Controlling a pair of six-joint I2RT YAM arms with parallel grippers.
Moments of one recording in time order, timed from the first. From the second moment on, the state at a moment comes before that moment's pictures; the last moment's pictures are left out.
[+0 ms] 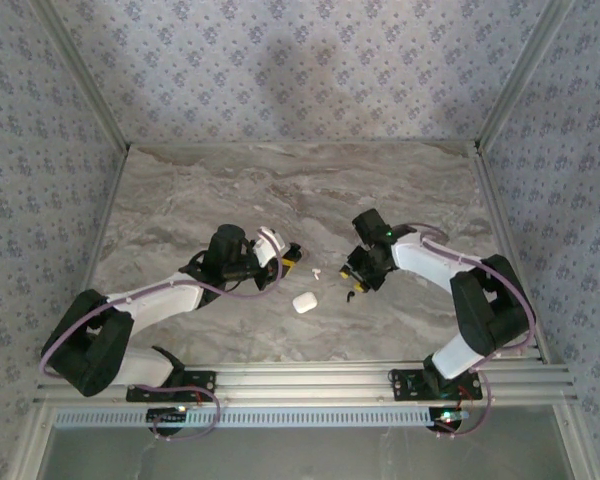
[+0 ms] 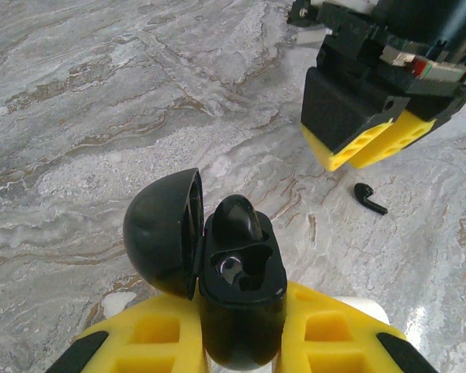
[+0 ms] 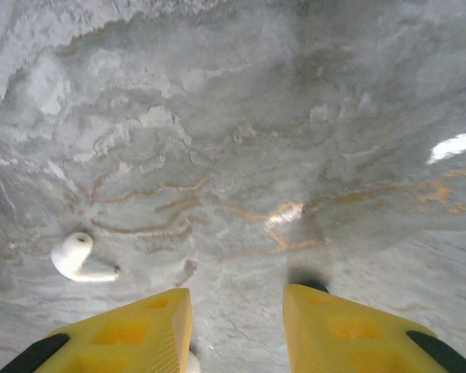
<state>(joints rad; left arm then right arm) -0.62 1.34 0.58 0.23 0.46 0.20 0.49 1.57 0.93 -0.68 -0.24 1.15</state>
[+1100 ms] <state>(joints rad) -0.62 1.34 0.58 0.23 0.45 0.20 0.55 1.86 1.20 -1.04 -0.22 0.84</state>
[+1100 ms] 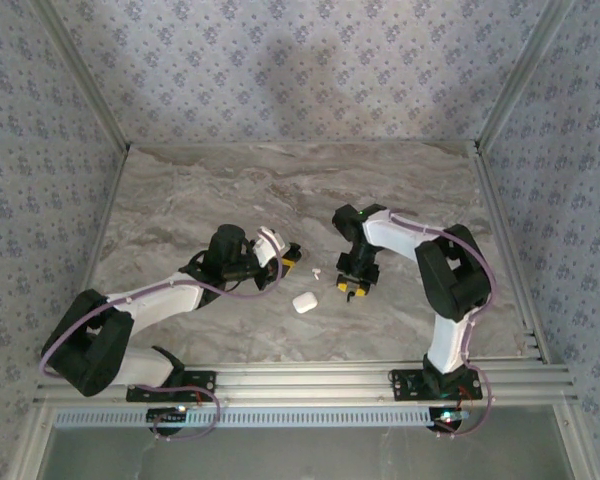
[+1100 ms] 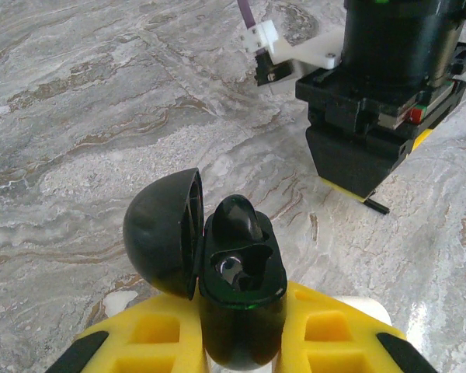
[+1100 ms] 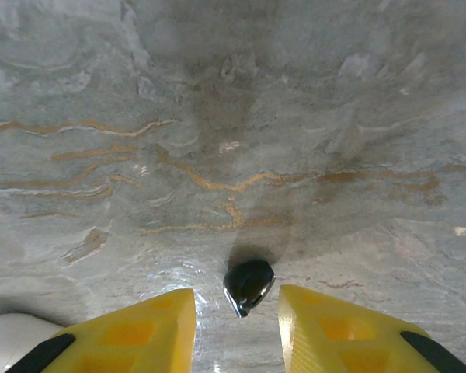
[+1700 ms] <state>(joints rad) -0.62 1.34 0.58 0.23 0.45 0.20 0.55 1.89 1.20 -1.02 -0.22 0.81</state>
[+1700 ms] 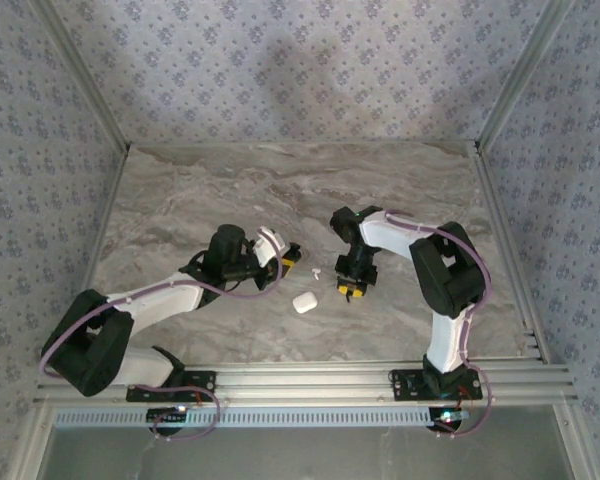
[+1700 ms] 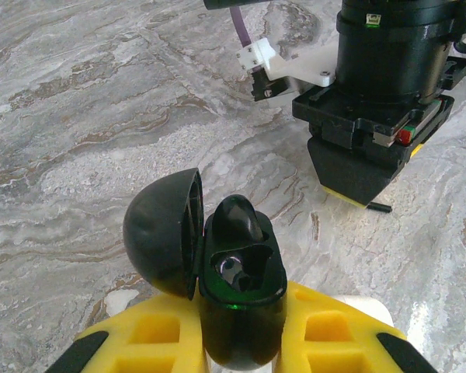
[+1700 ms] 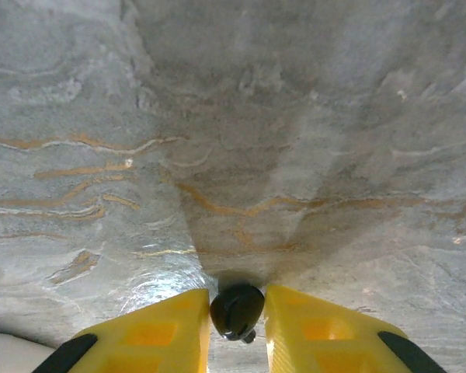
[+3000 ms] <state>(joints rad) -0.74 1.50 0.55 0.55 0.33 0.10 0.53 1.48 0.88 -0.59 -0.09 0.80</state>
